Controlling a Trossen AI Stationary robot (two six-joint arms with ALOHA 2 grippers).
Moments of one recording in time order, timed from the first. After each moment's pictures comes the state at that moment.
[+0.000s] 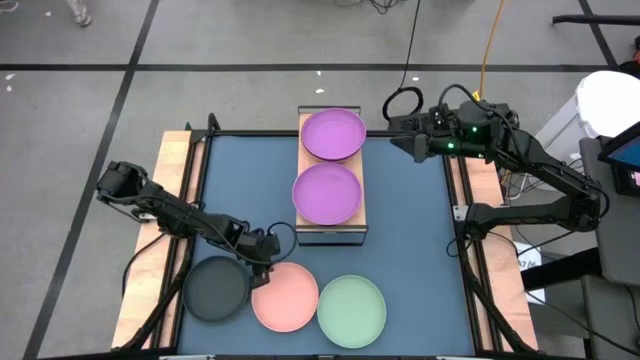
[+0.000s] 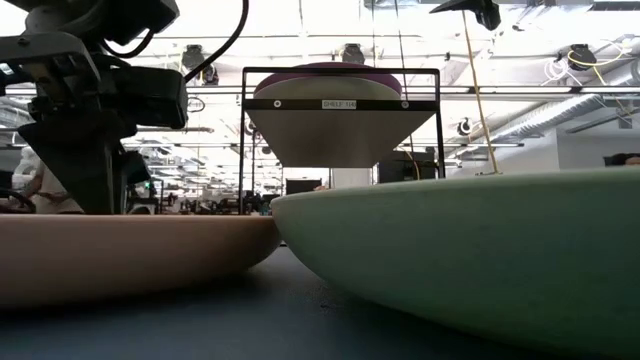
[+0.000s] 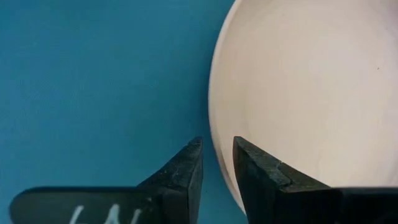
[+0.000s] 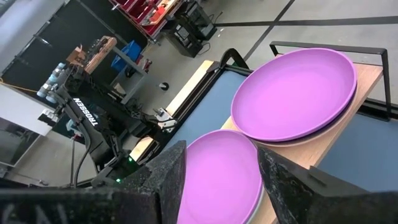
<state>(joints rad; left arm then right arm) -0.34 1.46 0.65 -0.23 0.11 -0.64 -0.42 0.95 1.24 -0.65 -0.08 0.71</state>
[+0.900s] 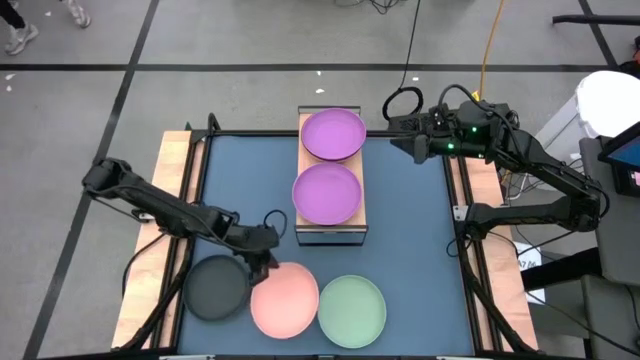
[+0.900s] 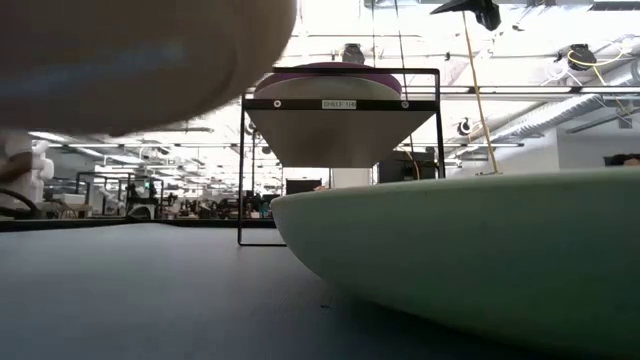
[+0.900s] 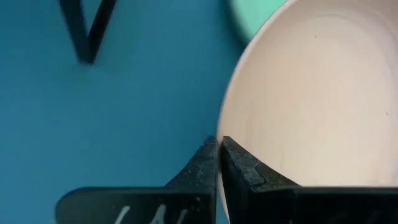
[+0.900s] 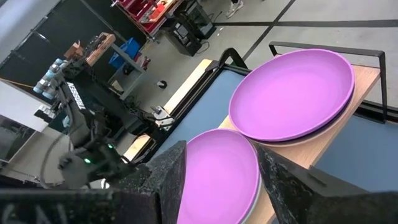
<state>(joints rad) -0.33 1.30 0.72 -0.26 0.10 -0.69 -0.42 0.95 1.24 -0.66 -0.08 0.69</state>
